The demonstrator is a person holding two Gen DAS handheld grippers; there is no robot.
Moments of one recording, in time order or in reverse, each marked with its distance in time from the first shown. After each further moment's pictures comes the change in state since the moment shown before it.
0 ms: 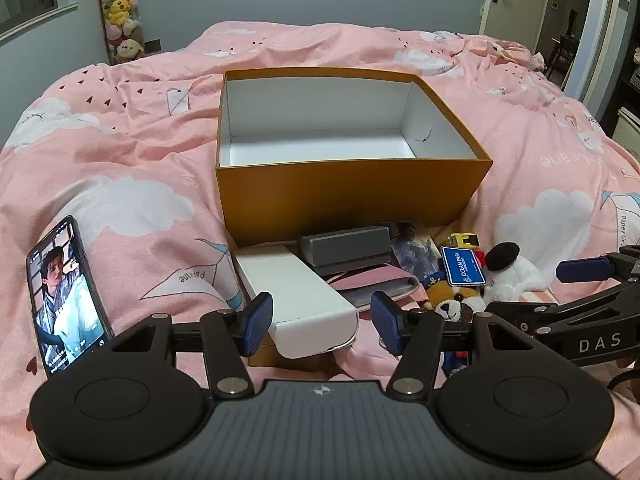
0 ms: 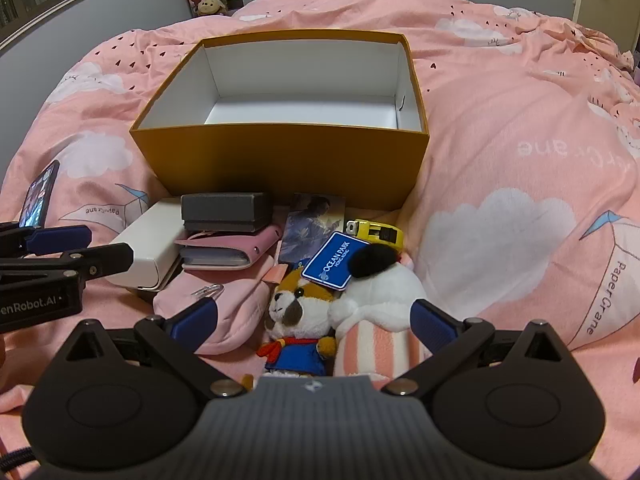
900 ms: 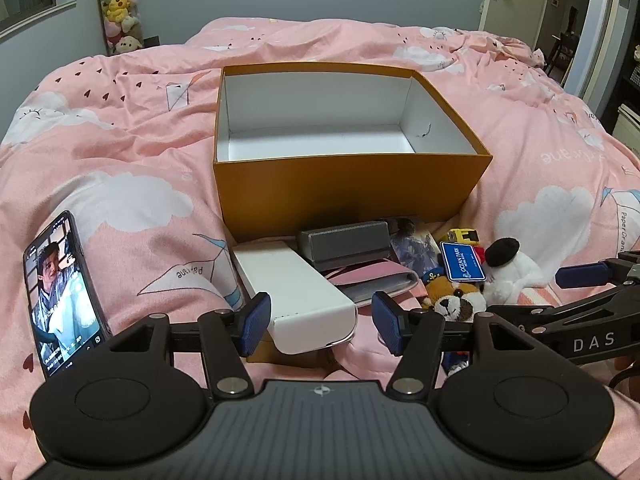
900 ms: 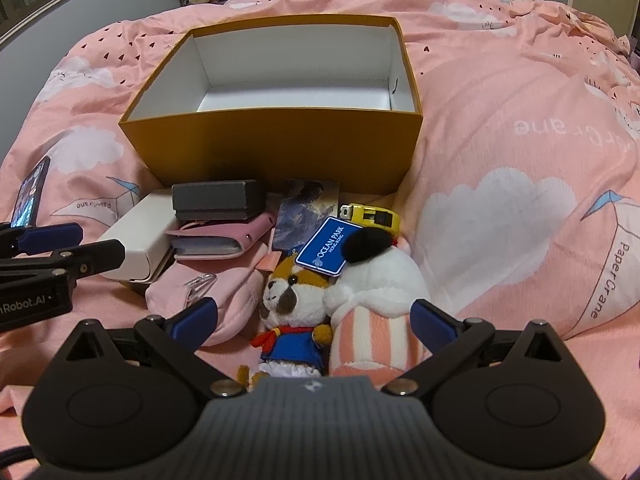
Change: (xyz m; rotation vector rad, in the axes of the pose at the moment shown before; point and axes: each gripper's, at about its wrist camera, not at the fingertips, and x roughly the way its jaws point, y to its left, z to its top) left arm 0.000 -0.002 -0.001 0.002 0.012 0.001; right arm 0.006 -0.003 -0.001 0.025 0.039 -0.001
